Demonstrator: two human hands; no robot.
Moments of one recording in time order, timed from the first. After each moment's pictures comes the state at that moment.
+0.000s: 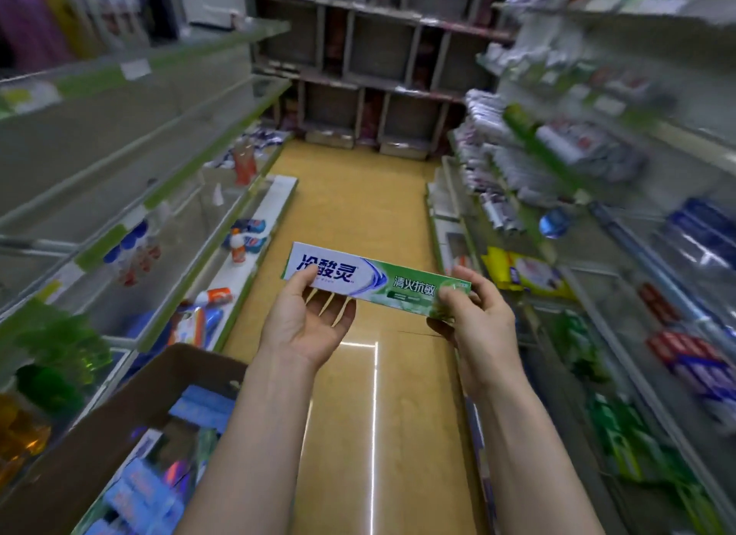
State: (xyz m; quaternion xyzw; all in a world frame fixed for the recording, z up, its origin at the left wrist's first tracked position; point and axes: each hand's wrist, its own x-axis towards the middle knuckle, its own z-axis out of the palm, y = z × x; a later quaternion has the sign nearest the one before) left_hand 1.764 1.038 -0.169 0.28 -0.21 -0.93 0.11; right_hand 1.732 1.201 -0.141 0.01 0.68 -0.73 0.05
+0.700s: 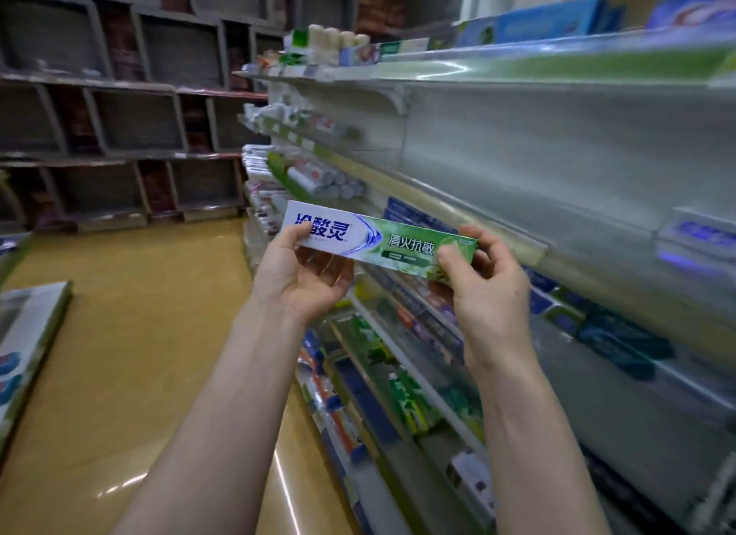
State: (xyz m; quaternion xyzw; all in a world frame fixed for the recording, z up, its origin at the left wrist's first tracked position) left_hand 1.672 1.389 -0.037 0.07 -0.30 -0.94 -0.15; right_hand 1.757 1.540 -0.033 0.05 0.66 -0.68 -0.31
